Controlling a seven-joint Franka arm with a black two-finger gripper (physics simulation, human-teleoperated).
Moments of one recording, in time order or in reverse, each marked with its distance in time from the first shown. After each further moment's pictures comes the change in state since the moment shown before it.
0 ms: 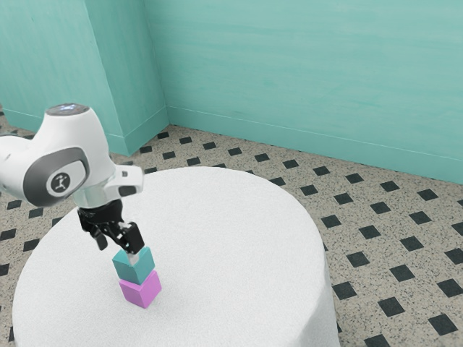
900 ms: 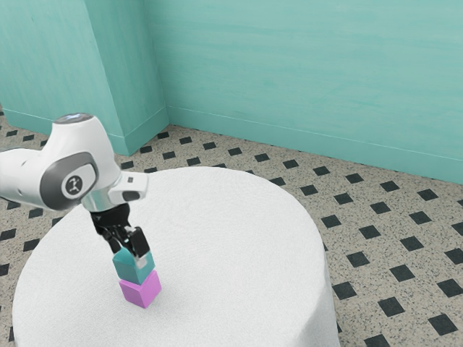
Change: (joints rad) arm 0.005 0.124 0.040 0.019 -0.076 0.102 0.214
